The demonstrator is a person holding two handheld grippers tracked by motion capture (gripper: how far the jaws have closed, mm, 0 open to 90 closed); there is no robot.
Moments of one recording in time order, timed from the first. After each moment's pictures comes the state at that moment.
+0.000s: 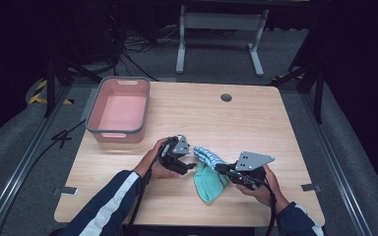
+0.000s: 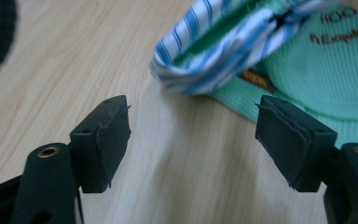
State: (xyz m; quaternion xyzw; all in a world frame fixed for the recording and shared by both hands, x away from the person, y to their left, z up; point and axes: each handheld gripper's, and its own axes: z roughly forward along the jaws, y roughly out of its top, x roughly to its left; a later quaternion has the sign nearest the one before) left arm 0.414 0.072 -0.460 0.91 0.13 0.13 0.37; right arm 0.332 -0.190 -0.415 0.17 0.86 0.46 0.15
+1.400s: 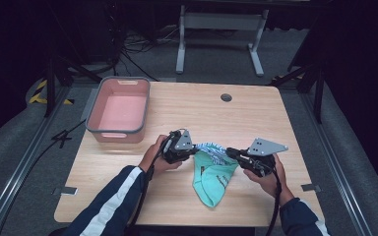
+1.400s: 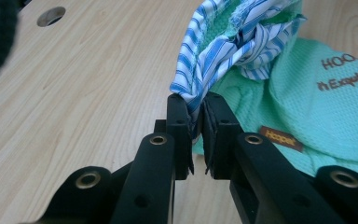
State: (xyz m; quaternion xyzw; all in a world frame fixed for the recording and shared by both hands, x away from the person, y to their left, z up) left arm 0.416 0.066 -0.433 0.90 0.12 0.16 0.38; right arm 0.364 -0.217 -0.409 0.24 0.82 0.48 0.20
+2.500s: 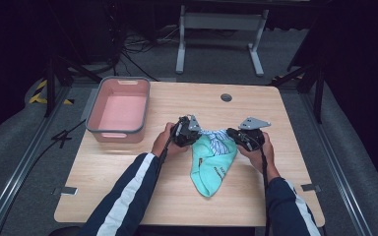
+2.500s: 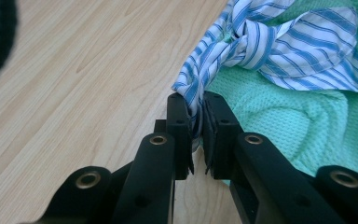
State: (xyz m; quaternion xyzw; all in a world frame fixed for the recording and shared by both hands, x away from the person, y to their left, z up) left arm 0.479 0.038 -0.454 0.91 0.19 0.17 0.33; right arm 0.451 -0.214 -0.443 0.33 0.82 0.41 0.24
